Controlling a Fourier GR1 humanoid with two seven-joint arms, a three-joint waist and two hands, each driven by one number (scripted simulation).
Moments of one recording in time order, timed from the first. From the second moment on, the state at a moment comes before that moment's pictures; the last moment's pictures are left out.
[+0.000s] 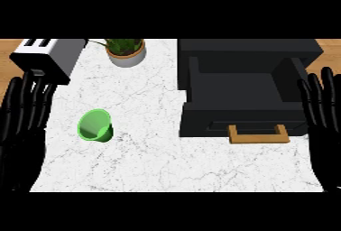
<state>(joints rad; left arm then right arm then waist) 0.00 0.10 -0.02 -2.10 0.02 0.02 0.02 -0.02 -0.08 0.01 -2.10 -0.03 -0.01 0.01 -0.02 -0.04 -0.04</state>
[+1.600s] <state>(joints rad) -0.26 0.01 -0.06 -1.73 -0.08 0.58 0.00 -0.07 -0.07 0.00 -2.03 -0.10 0.07 0.09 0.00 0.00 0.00</state>
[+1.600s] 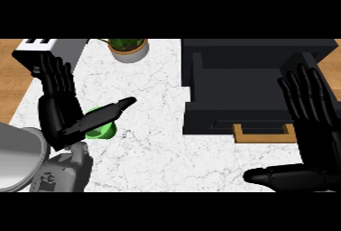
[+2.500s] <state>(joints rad) -0.08 0.01 -0.04 -1.60 0.04 0.62 -0.17 -0.10 -0.08 -0.03 -2.05 -0.12 0.09 0.13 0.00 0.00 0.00</state>
